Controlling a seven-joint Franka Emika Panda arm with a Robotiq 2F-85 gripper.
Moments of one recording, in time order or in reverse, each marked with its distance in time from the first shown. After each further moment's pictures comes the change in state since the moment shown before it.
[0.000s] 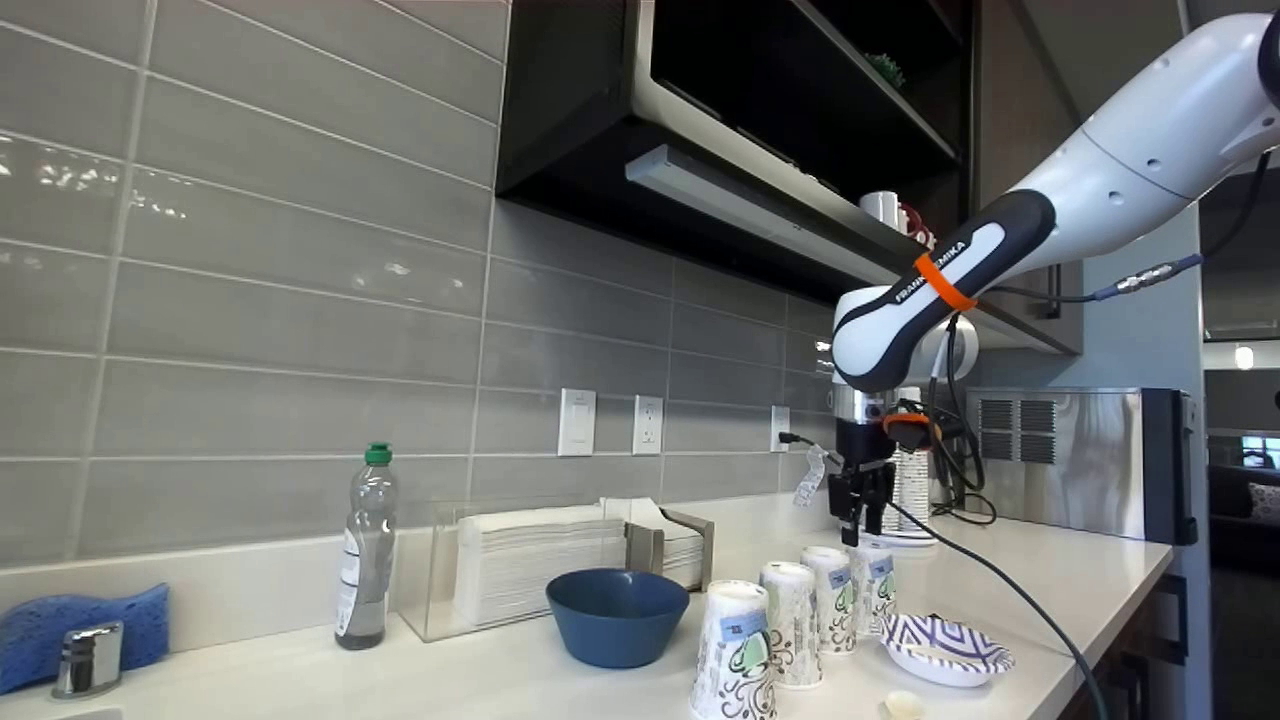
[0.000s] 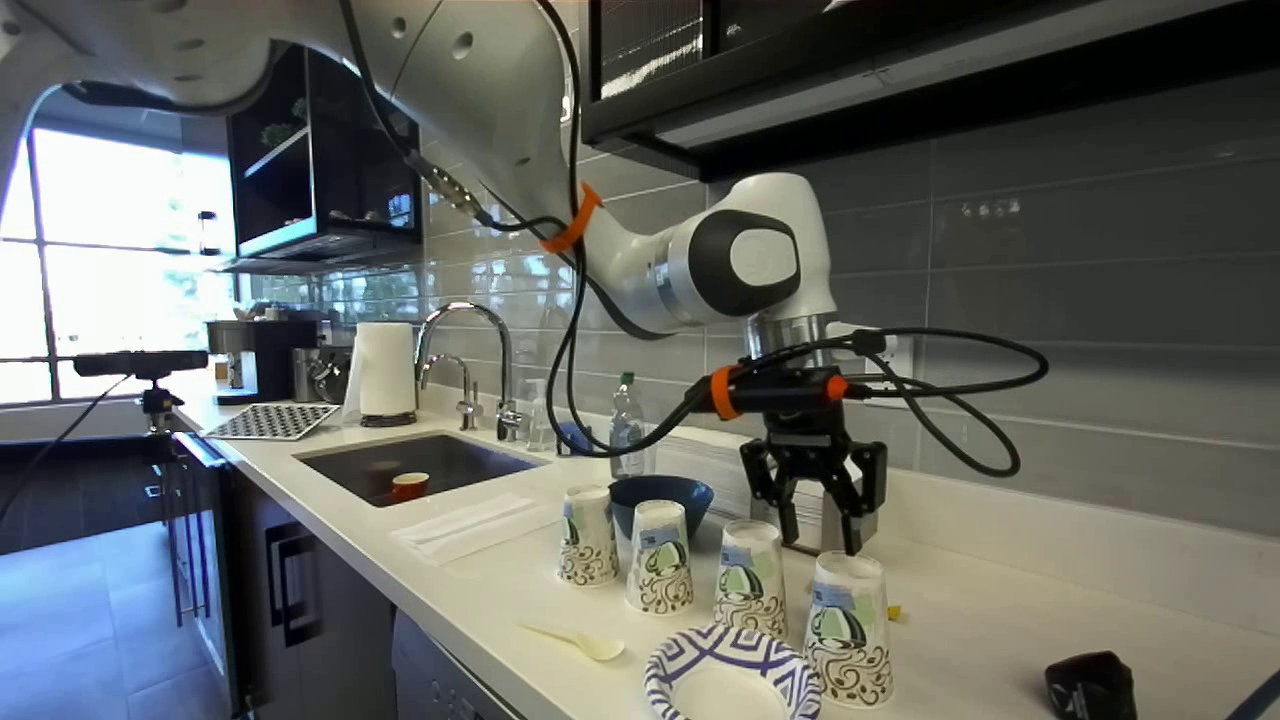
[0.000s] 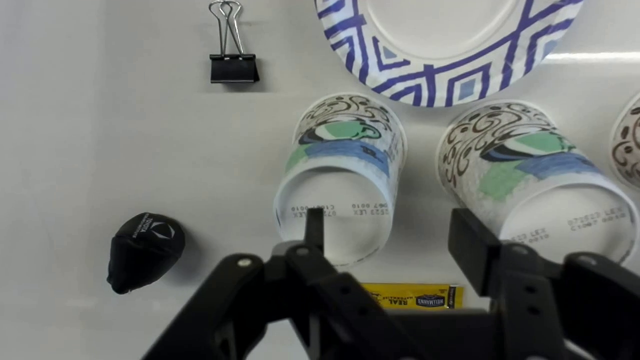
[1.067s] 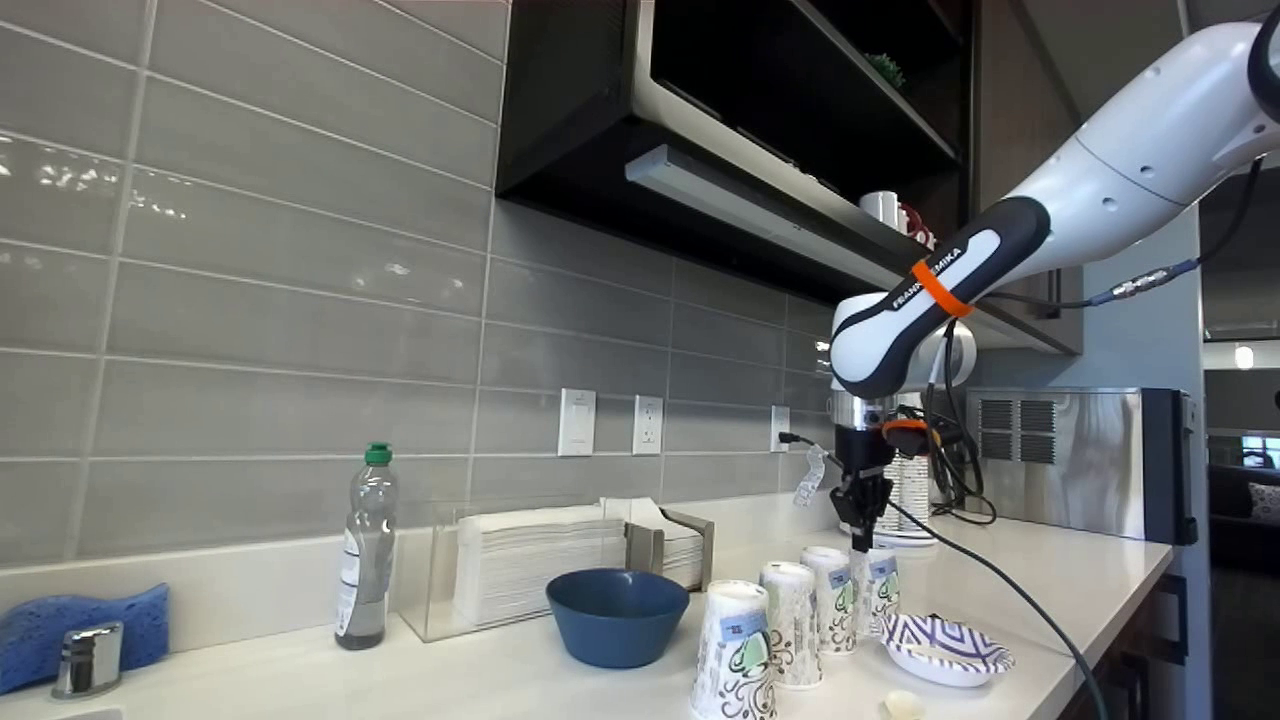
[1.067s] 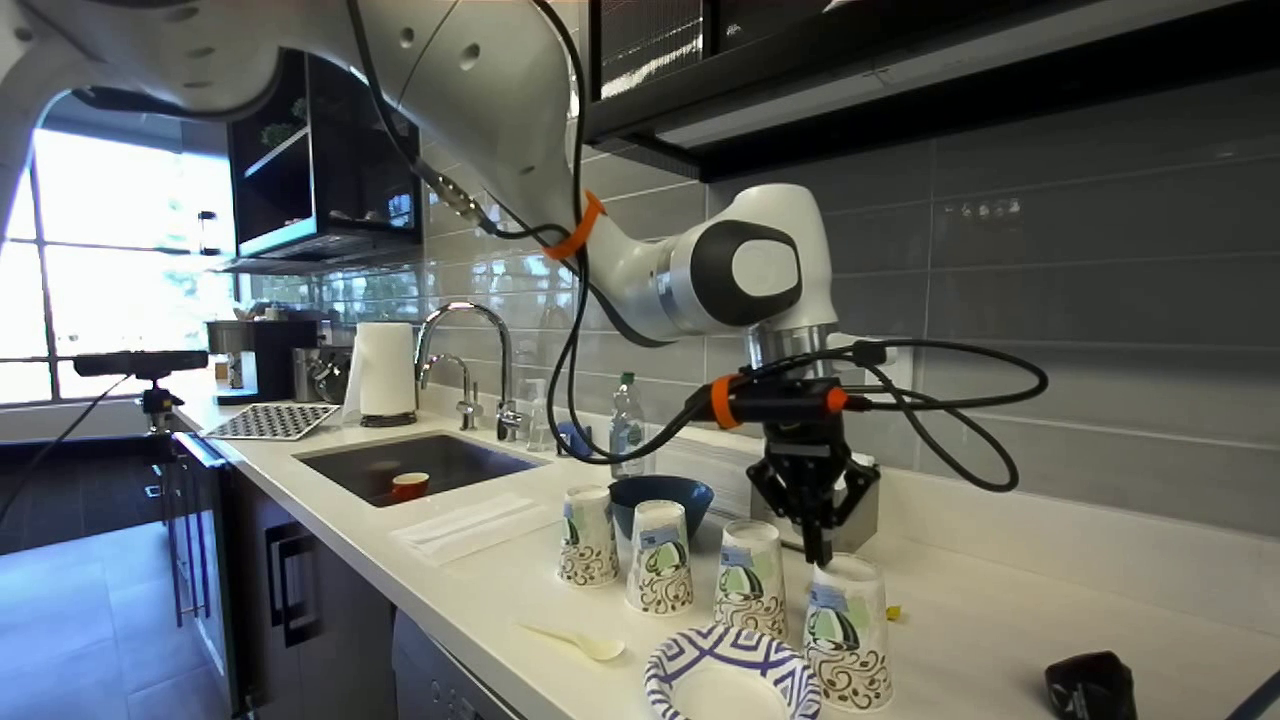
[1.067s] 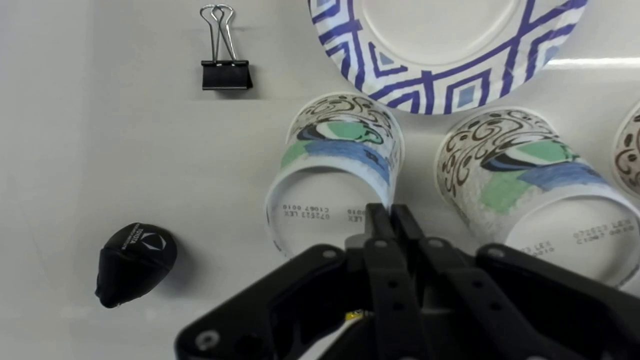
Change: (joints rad) arm -0.004 0.016 0.003 0.000 0.006 0.000 -0.002
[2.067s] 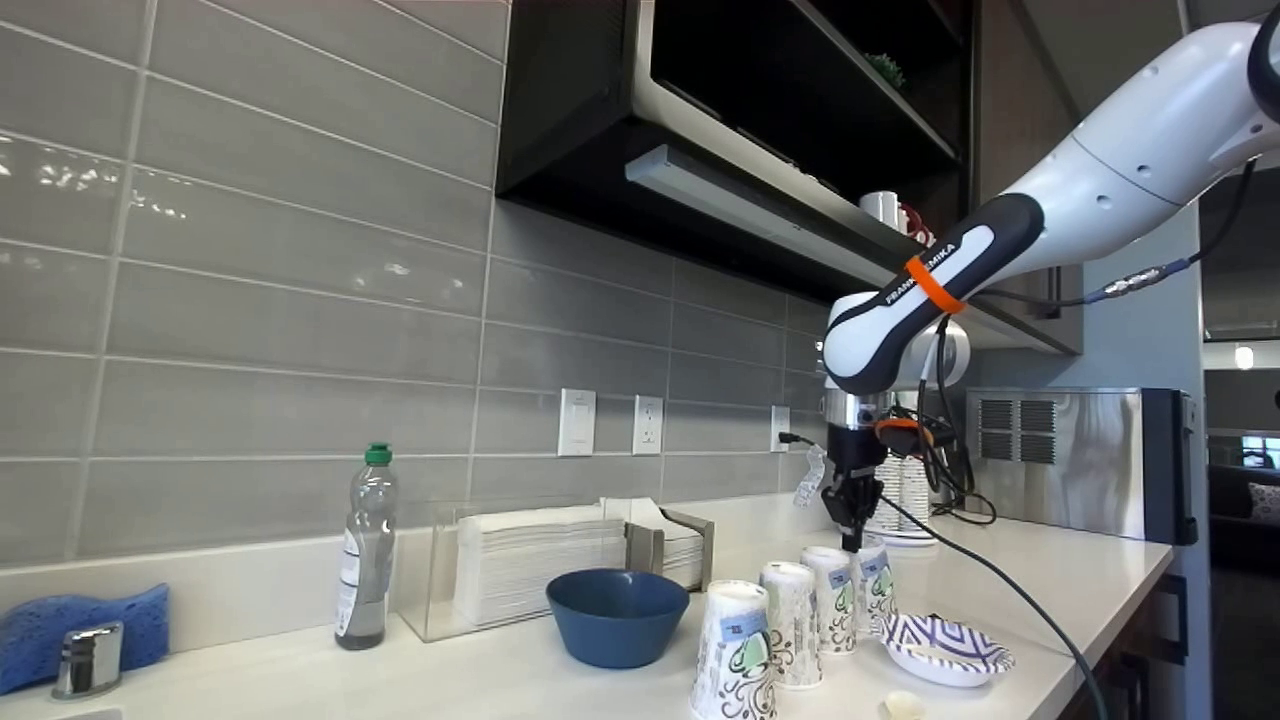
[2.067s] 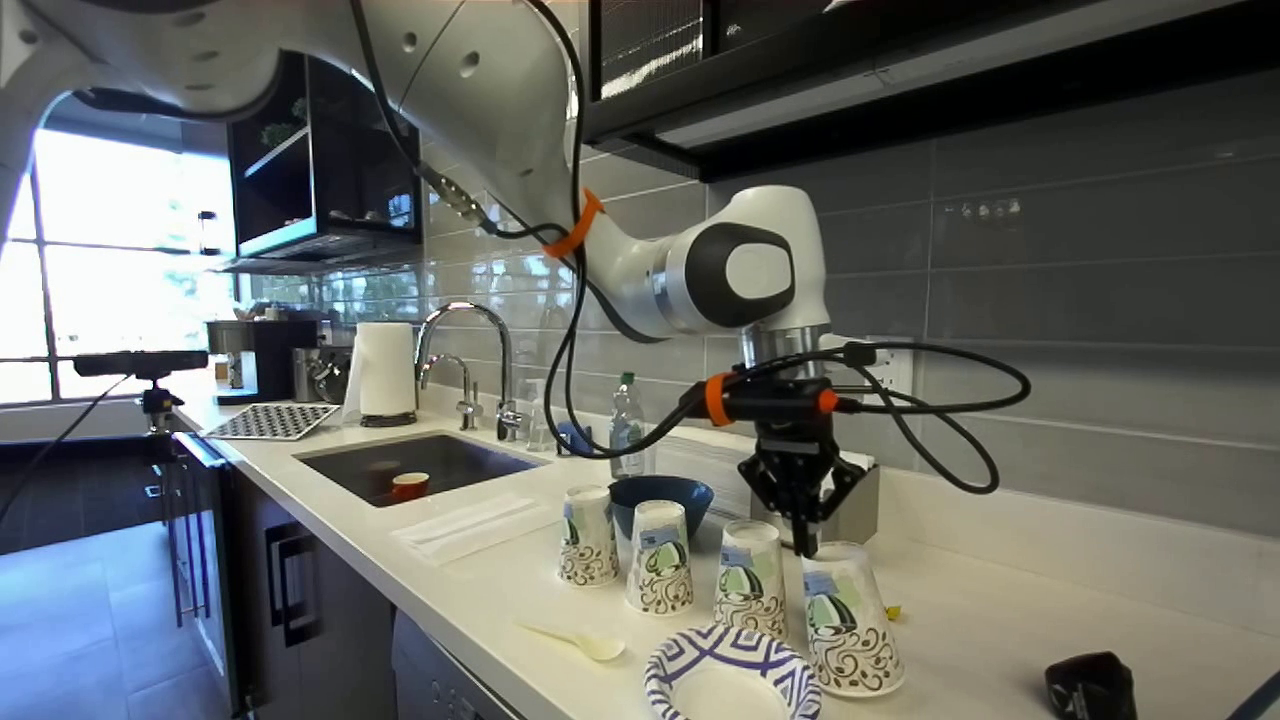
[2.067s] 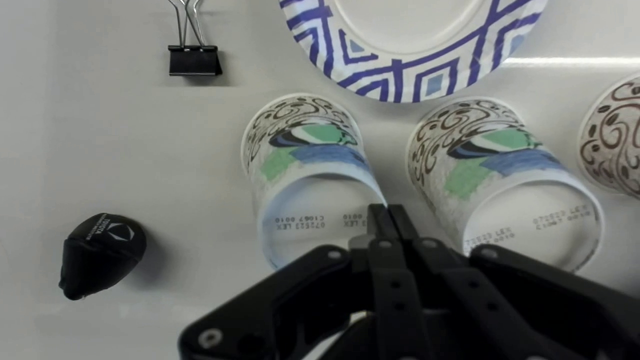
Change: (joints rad) arm -0.002 0.002 0.021 0.006 0.041 -0.004 -0.026
